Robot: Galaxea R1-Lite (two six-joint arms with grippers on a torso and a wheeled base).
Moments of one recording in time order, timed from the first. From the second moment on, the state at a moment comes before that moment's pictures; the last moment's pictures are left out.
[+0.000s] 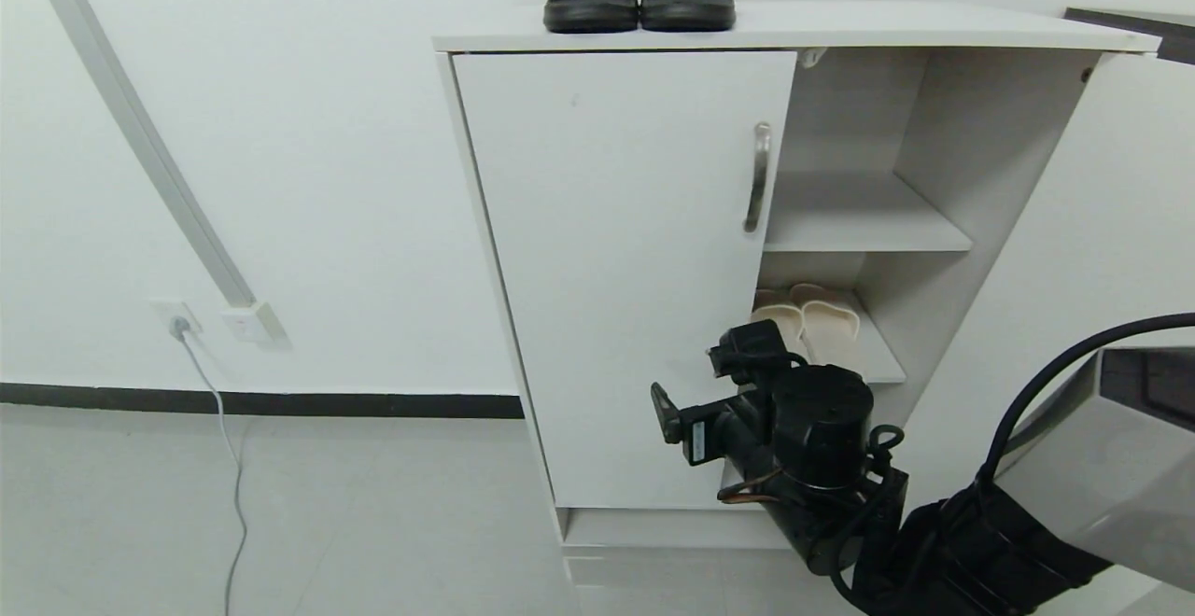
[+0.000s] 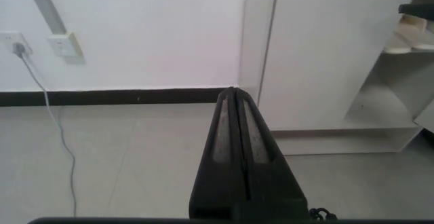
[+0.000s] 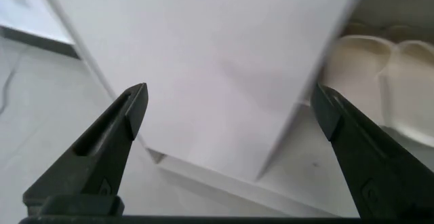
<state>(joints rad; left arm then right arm) 0.00 0.00 0.00 0.00 0.00 0.01 0.83 2.08 -0.78 -1.22 -0.47 0.05</state>
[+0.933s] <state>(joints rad) 0.00 0.00 0.00 0.00 0.00 0.01 0.83 2.07 -0.76 -1.23 -0.47 0.03</state>
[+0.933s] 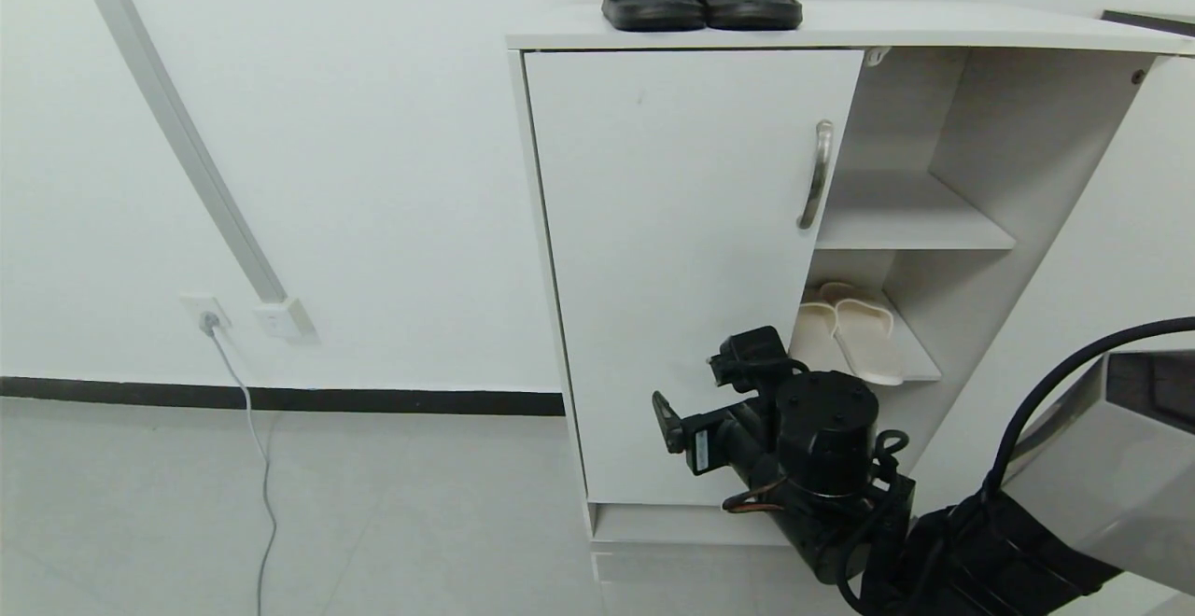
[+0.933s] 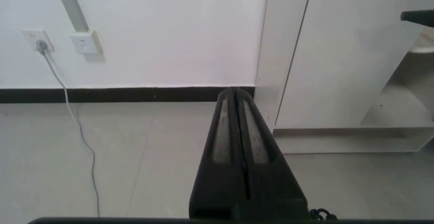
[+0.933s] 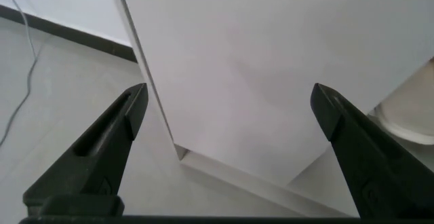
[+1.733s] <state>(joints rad) 0.00 0.00 0.00 0.00 0.00 0.01 0.83 2.07 -0.75 -1.23 -0.47 0.03</state>
